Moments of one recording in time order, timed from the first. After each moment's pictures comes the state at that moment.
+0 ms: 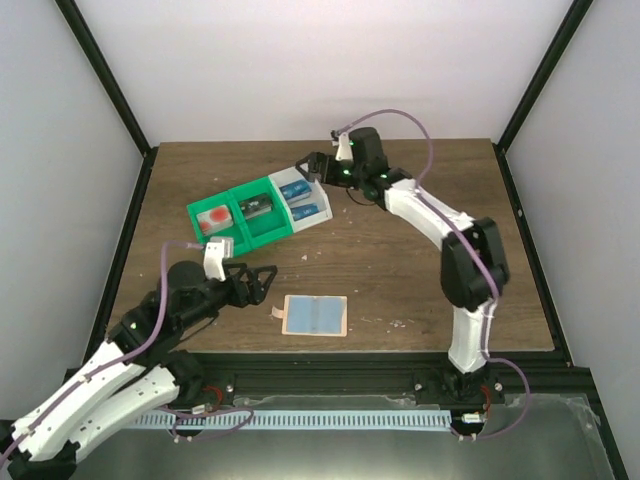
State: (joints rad) left arm -0.77 0.53 0.66 -0.51 -0.03 -0.64; right arm 0.49 2.00 1.66 -0.13 -0.42 0.58
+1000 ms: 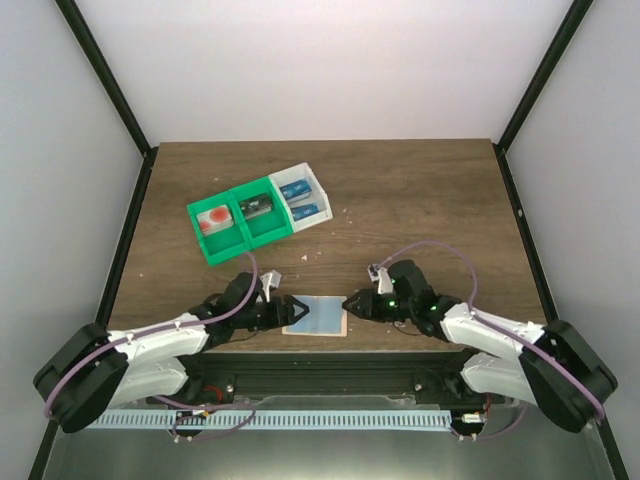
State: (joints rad) left arm -0.77 1.10 0.27 0.13 0.33 -0.95; right arm 0.66 1.10 0.33 0.07 -0.49 0.83
